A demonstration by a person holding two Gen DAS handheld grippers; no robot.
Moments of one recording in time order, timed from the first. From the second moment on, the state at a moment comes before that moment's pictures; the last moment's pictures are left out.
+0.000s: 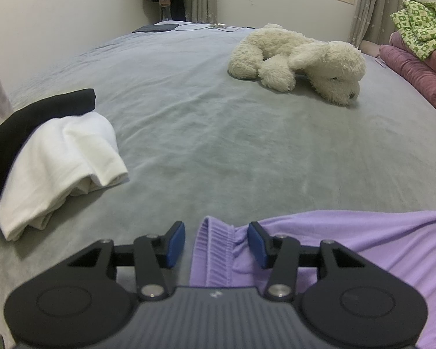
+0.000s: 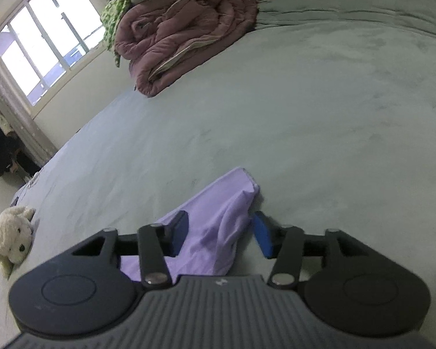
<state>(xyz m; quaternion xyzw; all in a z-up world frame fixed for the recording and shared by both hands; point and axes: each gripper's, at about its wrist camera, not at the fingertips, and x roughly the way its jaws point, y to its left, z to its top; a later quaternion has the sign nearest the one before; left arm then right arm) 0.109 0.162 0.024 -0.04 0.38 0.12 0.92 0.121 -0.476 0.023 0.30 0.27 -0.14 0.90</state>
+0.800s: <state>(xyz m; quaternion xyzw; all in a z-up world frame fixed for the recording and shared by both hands) 0.110 0.163 0.024 -0.04 0.38 0.11 0.92 0.114 -0.491 0.018 0.25 0.29 -0.19 0.90</state>
